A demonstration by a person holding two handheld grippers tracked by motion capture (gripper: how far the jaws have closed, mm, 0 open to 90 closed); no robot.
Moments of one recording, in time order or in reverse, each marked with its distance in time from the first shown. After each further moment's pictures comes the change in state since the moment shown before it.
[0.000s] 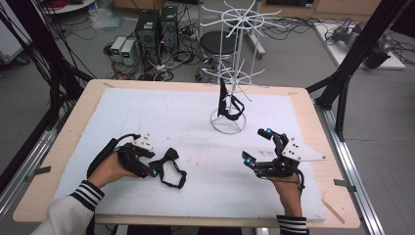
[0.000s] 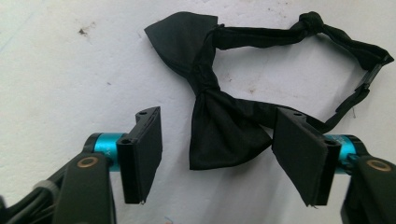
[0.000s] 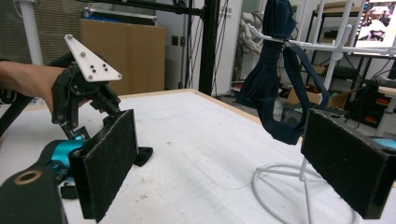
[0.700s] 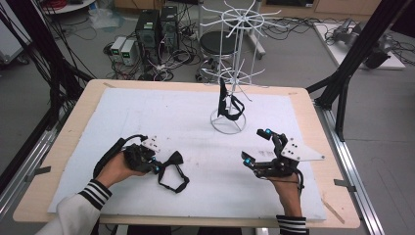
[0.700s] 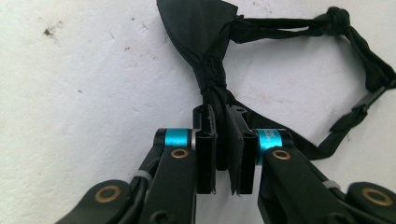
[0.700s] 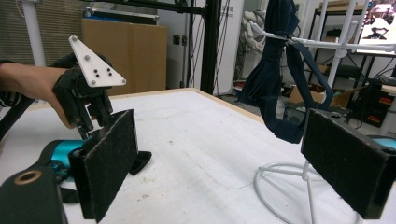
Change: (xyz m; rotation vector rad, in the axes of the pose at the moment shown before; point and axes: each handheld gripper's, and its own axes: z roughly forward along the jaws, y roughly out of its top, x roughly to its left) left arm -0.008 0.011 0.007 0.072 -0.015 0.023; right arm 0.000 -0.001 0.001 0.005 0.006 -0.003
